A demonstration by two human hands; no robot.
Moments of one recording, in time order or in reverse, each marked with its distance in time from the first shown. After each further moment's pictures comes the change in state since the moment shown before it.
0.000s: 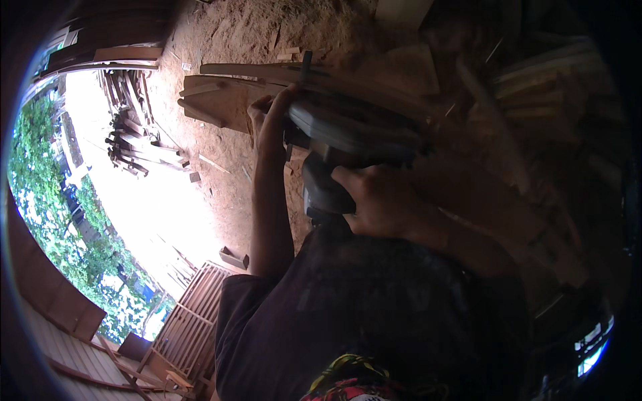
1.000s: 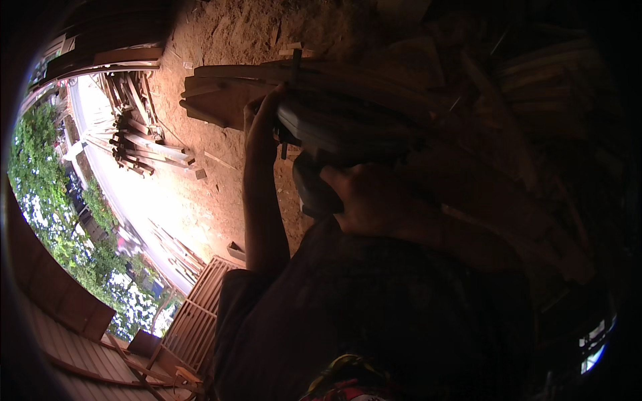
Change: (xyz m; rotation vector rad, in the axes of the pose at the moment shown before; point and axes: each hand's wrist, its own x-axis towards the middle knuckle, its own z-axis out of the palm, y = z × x) left_hand -0.011 0.038 0.004 0.087 -0.054 0.145; right_hand 0.023 -0.008 -0.005 0.096 -0.083 -0.009
